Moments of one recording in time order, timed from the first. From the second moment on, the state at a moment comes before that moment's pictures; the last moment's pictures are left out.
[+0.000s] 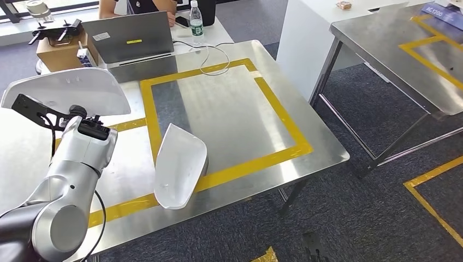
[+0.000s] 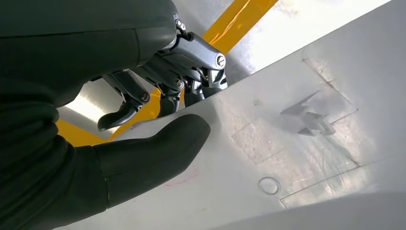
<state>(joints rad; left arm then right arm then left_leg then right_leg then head) -0.97 -0.04 0.06 -0.46 0.67 0.86 -0.34 -0.18 0.14 -0.68 -0.19 0.98 -0.11 -0.09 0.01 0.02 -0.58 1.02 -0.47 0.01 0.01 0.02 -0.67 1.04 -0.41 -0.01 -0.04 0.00</state>
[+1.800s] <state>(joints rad) -0.97 -0.05 0.09 -0.44 0.68 0.86 -0.34 -0.18 0.13 -0.68 -0.19 0.98 -0.12 -0.09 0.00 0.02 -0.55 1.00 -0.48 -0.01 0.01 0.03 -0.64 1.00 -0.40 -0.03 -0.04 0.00</state>
